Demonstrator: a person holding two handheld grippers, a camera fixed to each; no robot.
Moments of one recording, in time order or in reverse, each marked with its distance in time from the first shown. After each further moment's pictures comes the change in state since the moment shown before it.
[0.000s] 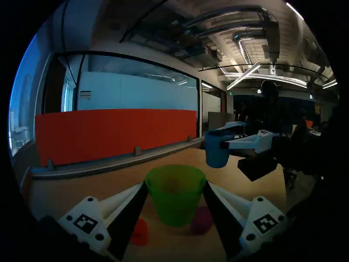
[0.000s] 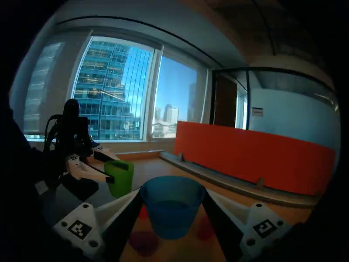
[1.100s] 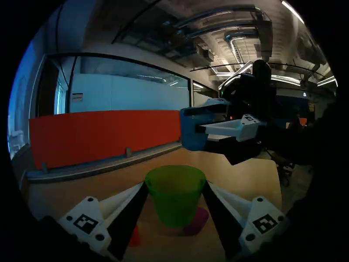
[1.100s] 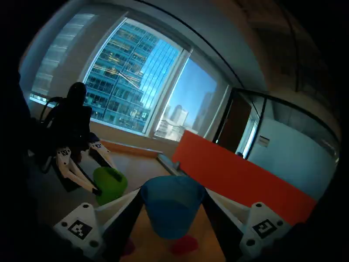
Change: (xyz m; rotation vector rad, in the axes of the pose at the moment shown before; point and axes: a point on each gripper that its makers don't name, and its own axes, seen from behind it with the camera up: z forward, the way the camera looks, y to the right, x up) left arm -0.002 0.025 0.004 -0.066 0.006 0.023; right arm 0.045 -0.001 0.017 0.022 -0.002 -0.310
